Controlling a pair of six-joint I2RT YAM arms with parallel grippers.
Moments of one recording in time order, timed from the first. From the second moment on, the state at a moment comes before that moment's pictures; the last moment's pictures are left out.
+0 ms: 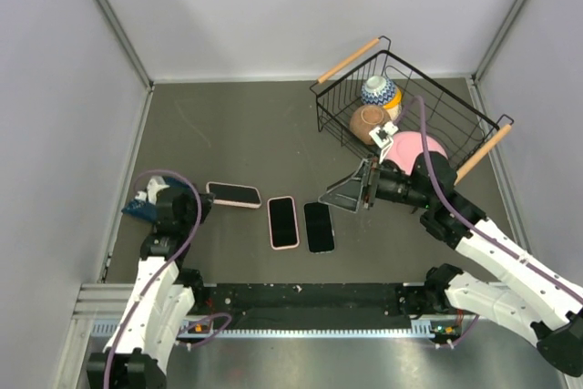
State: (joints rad) left arm -0.02 0.63 0.35 -0.28 0.02 -1.02; right arm 0.68 0.84 0.74 0.05 -0.58 0.82
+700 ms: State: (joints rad) left arm -0.01 0.28 0.20 -0.48 -0.02 -1.13; right arm 0.67 0.83 0.73 -0.01 -0.58 0.79
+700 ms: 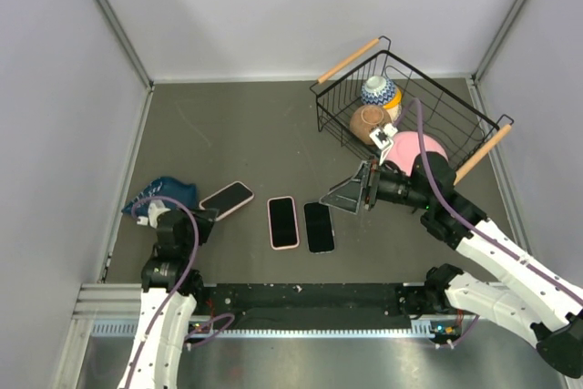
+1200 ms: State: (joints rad) left arm -0.02 0.26 0.19 -0.66 0.19 -1.16; right arm 0.67 0.84 0.73 -0.01 -0.58 0.79
